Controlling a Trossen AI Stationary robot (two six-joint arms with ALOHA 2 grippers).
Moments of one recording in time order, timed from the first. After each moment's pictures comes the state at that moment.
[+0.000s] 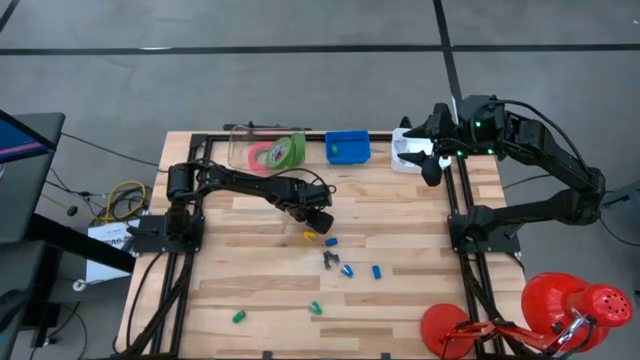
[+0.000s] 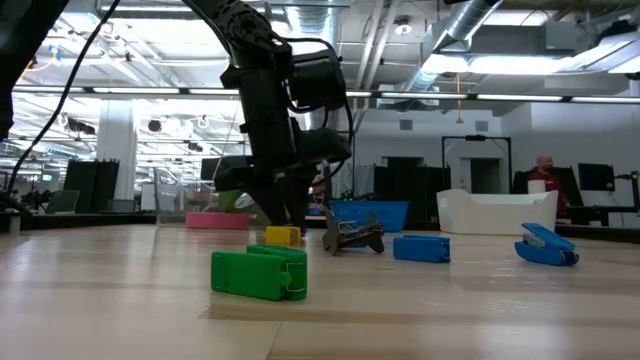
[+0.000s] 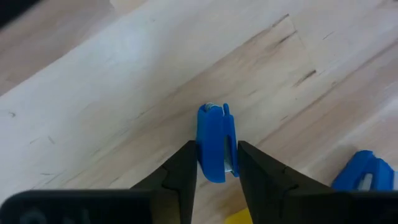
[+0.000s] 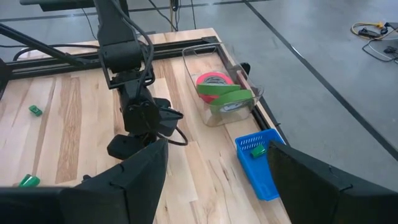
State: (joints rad) left arm 0.12 1.97 1.27 -0.58 -0.04 -0.87; right arm -0.34 1.04 1.46 -0.94 -0.02 -0.09
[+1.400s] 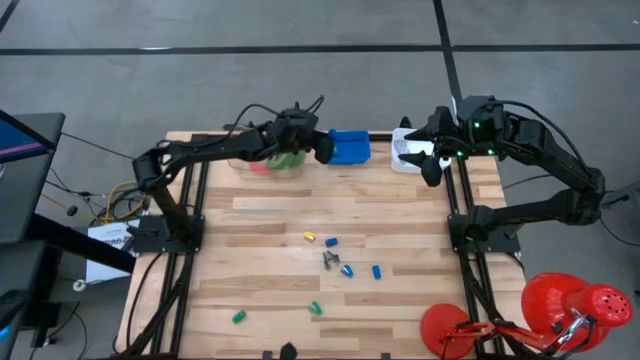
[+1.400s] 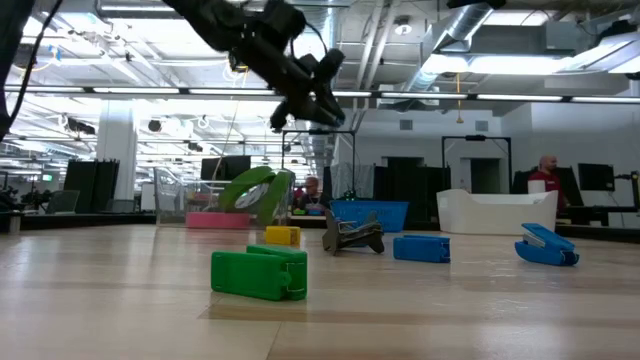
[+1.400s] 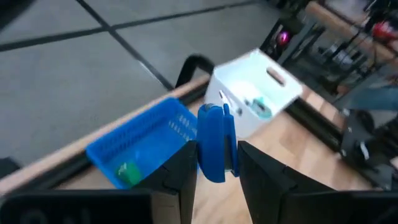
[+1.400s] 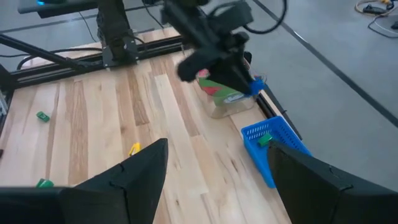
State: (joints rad) left arm 0.47 1.73 1.27 0.02 -0.07 -0.42; right arm -0.34 1.04 1.46 -0.97 -0.02 0.00
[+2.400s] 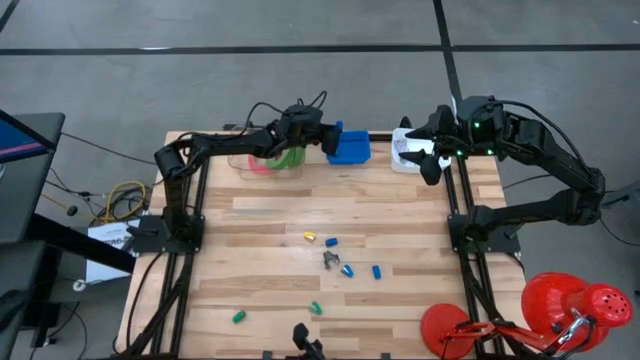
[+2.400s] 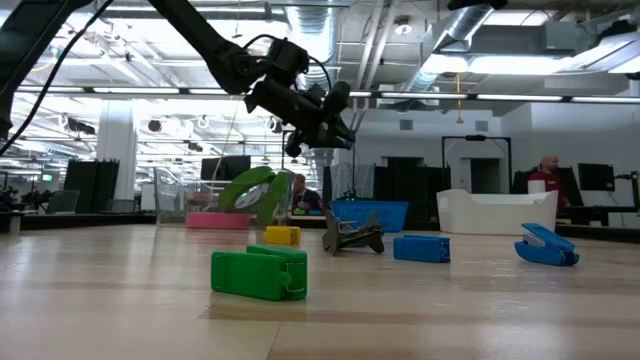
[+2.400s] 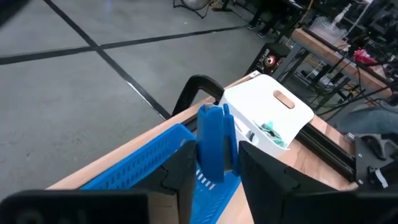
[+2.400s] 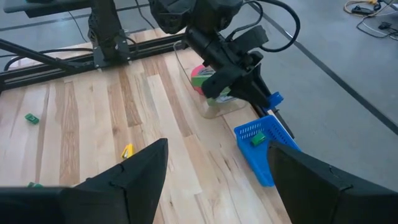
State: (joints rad) left arm 0.54 1.91 1.27 0.32 0.03 -0.40; right arm -0.34 1.04 1.46 -0.97 0.01 0.00
